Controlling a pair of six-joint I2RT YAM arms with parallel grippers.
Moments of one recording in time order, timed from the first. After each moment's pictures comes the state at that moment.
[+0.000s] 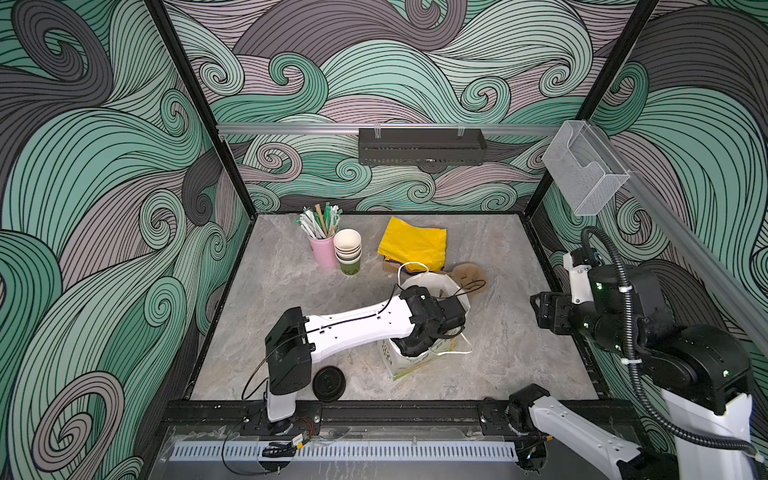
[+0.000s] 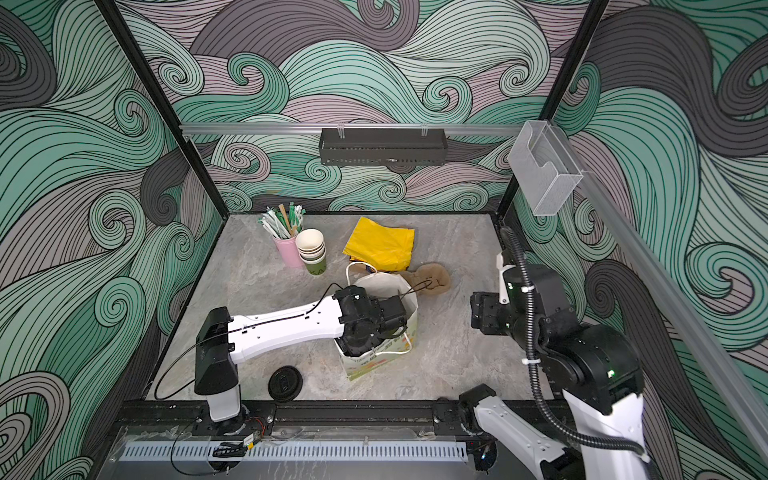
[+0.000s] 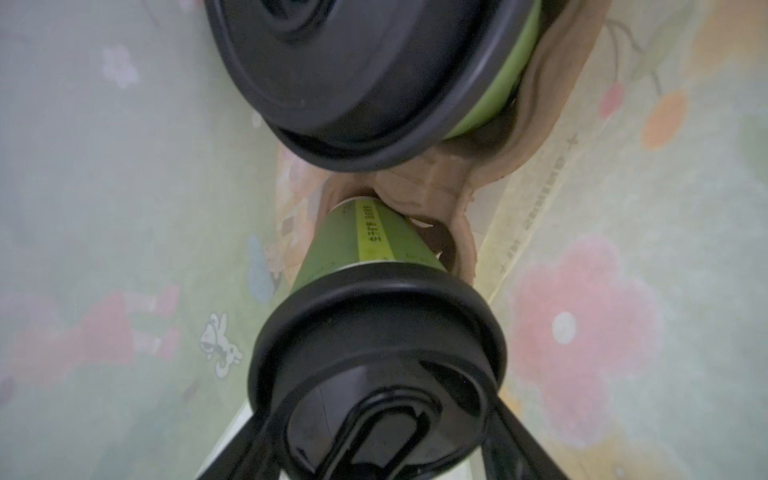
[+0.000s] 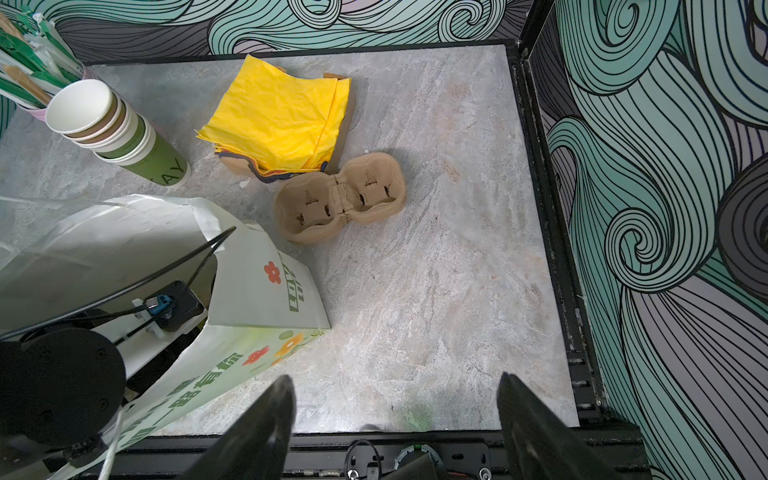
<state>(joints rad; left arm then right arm) -1.21 1.86 1.67 -1.39 -0.21 -0.35 0.41 0.90 1.69 -1.61 0.26 0.30</state>
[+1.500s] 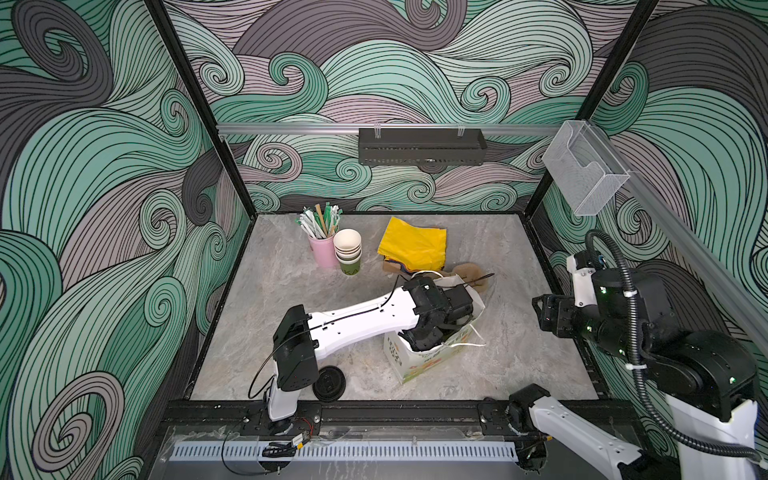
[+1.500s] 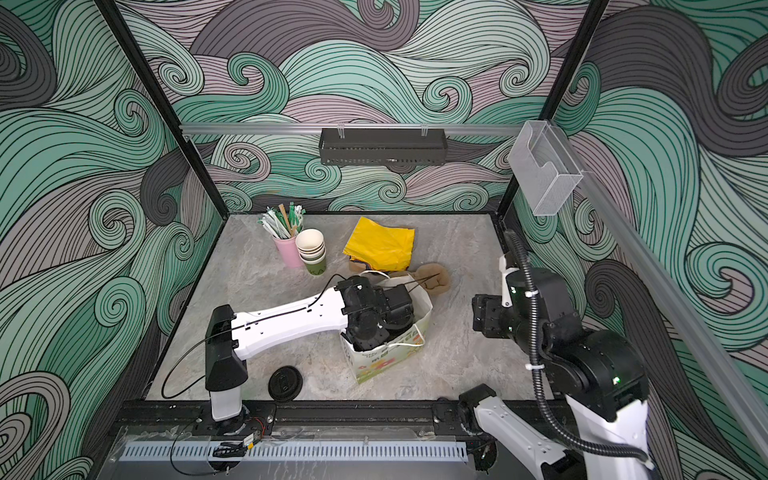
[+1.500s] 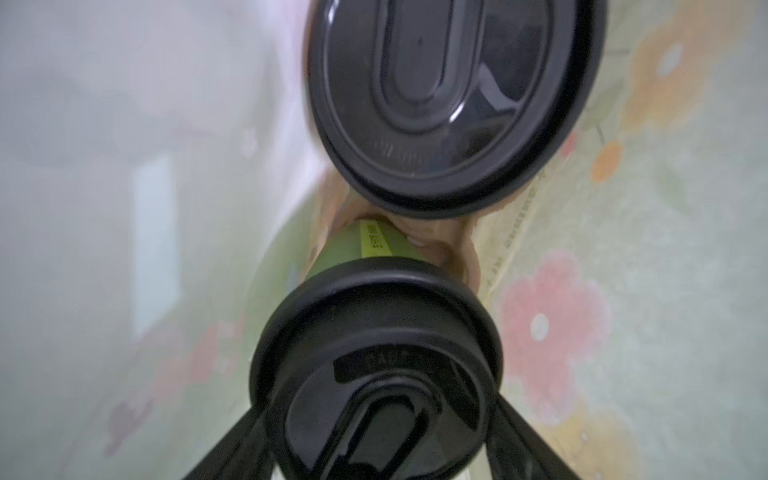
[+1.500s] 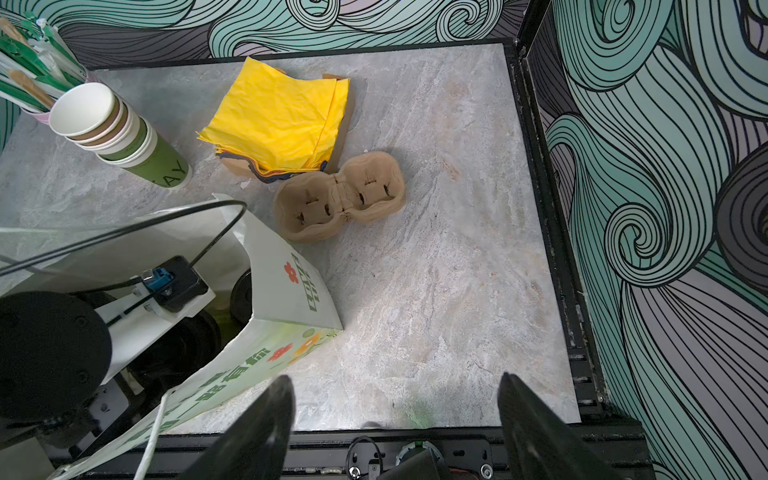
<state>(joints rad) -1.20 1.91 1.84 -1.43 -0.17 -0.36 0.41 0.89 1.69 -1.62 0.26 0.31</state>
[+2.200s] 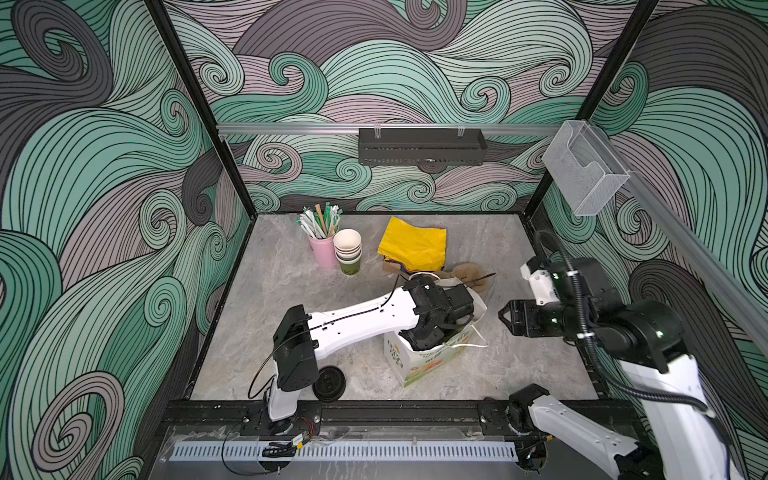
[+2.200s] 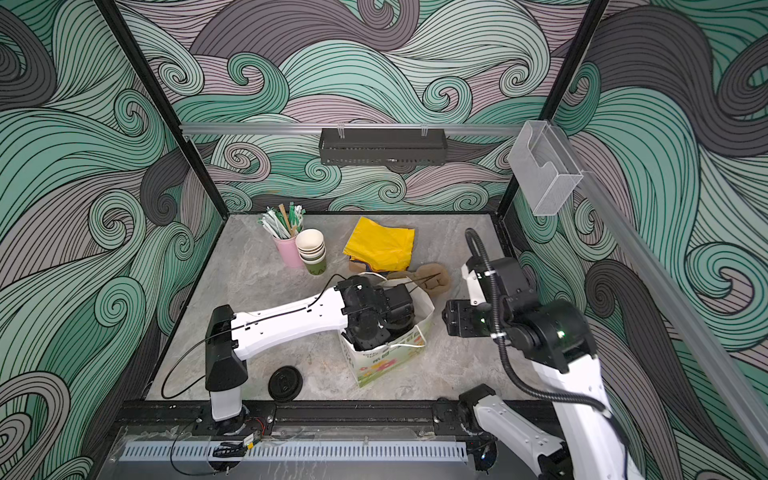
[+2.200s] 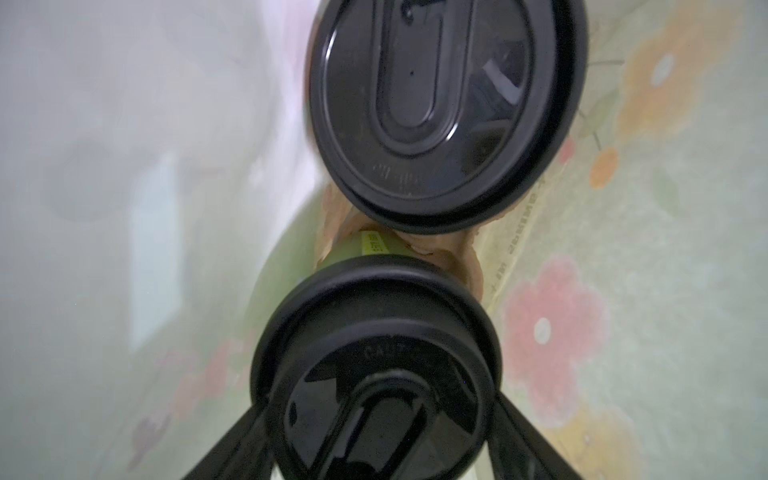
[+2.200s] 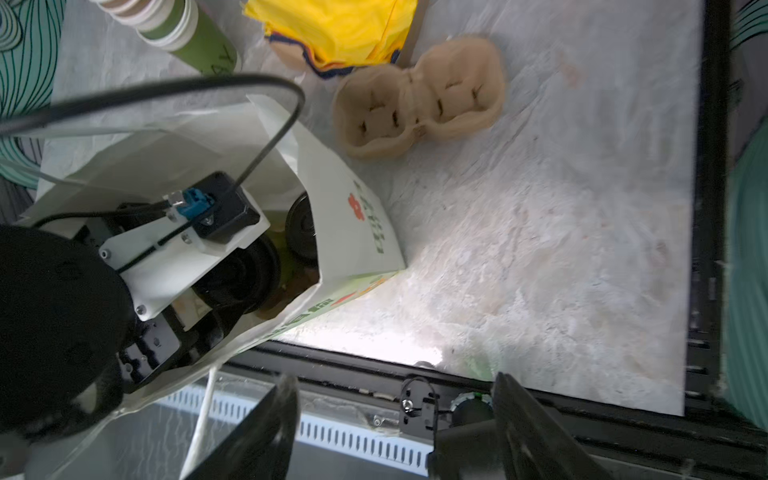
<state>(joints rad) -1.20 1.91 1.84 -1.42 -0.17 -0.35 0.40 0.96 1.48 -1.58 -0.06 0.31</state>
